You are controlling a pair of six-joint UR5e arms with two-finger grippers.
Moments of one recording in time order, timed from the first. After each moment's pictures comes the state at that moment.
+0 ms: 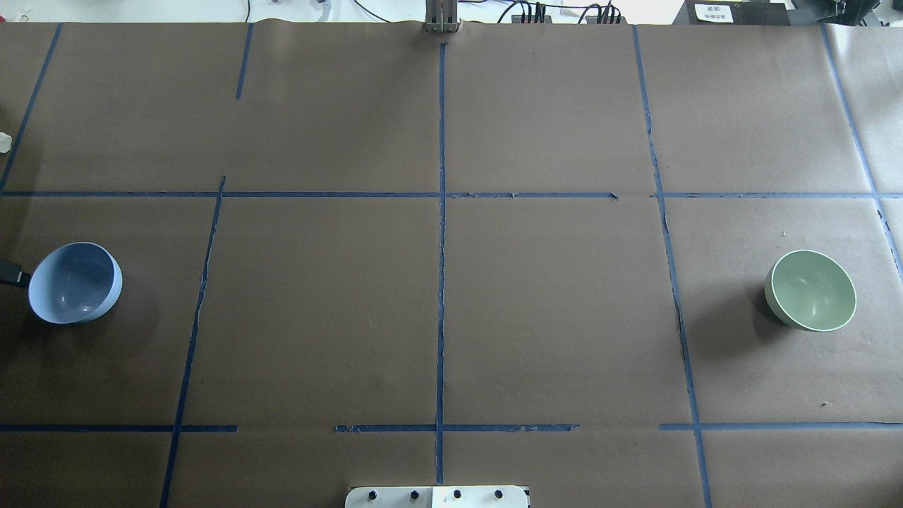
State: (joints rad) left arm -1.03 -1.35 -1.74 -2.20 -2.17 -0.72; right arm 1.53 -1.73 1.65 -1.49 2.36 -0.18
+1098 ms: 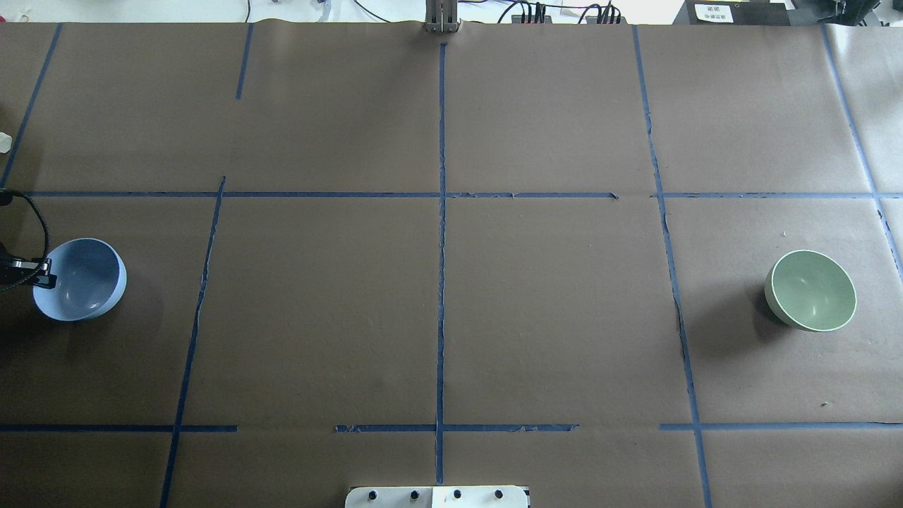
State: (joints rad) left arm -0.94 -1.42 -1.69 -2.22 -2.11 -0.88; right arm 1.53 -1.73 1.65 -1.49 2.36 -0.18
